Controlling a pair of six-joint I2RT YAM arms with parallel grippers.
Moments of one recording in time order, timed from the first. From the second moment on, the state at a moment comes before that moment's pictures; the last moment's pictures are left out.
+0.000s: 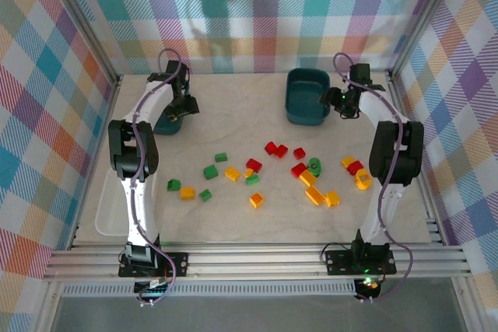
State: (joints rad) left arm -0.11 2.20 1.96 -1.00 -0.06 -0.40; right arm -0.01 2.07 1.64 -0.57 -0.25 0.39
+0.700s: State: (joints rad) left arm -0.16 2.26 1.97 -1.00 -0.08 -0.29; right arm 0.07 2.13 1.67 -0.61 -0.13 0.36
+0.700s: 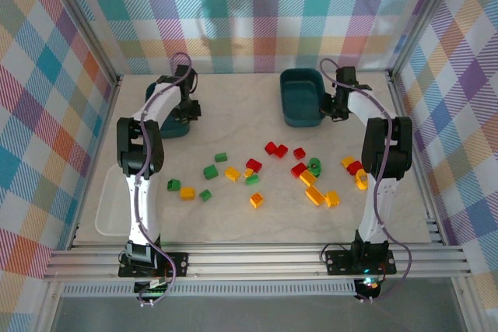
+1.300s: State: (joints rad) left arm -0.47 2.44 2.29 -1.00 0.02 -0.38; right arm 0.19 1.99 1.46 -0.58 -0.11 0.50
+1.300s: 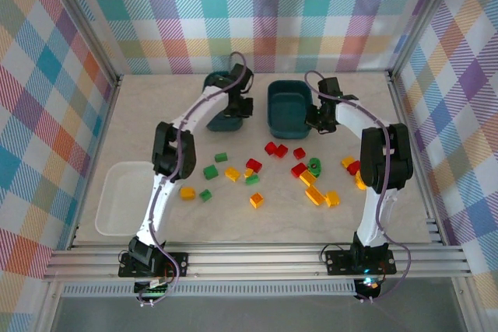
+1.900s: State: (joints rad) left arm -0.49 2.27 2.17 -0.99 0.14 -0.52; right arm 0.19 1.99 1.46 -0.58 -0.12 0.53
